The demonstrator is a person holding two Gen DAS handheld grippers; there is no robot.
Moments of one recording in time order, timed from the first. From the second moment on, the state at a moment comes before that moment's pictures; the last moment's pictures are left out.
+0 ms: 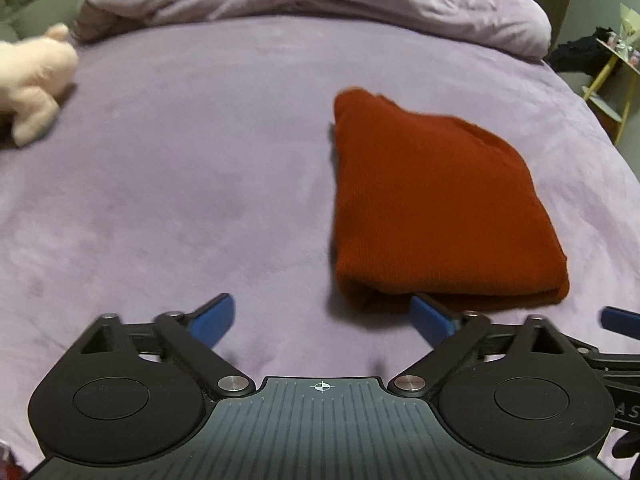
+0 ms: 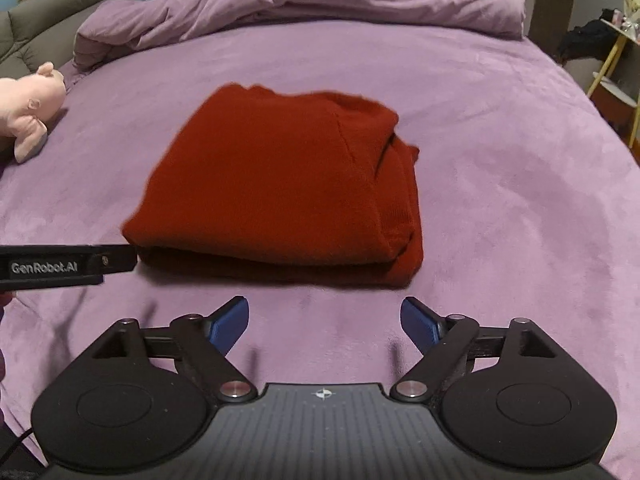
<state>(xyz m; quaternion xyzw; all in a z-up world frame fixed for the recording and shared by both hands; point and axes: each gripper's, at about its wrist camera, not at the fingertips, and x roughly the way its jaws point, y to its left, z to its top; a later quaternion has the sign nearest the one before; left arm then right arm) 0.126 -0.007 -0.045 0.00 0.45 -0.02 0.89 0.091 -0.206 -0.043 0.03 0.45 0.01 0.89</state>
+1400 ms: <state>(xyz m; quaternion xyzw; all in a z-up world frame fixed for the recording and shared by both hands) 0.124 -0.016 -0.031 0.04 0.52 -0.04 0.85 0.104 -0.194 -0.011 0.03 0.51 -0.08 0.86</state>
